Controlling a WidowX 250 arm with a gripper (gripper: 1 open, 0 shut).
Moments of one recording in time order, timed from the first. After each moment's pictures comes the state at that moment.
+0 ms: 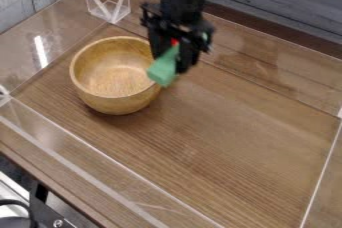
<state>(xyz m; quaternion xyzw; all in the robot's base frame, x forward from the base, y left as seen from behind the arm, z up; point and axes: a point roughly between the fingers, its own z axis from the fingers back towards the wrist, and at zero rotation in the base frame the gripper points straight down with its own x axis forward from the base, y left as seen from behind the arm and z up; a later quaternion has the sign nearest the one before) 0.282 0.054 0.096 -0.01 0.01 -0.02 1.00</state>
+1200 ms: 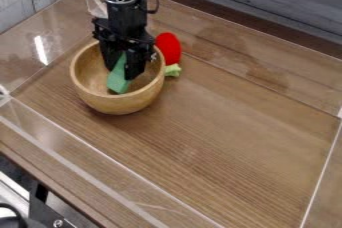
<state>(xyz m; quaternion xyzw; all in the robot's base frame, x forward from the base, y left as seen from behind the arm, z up) 0.284 0.116 0.044 0.00 0.02 0.01 1.00</state>
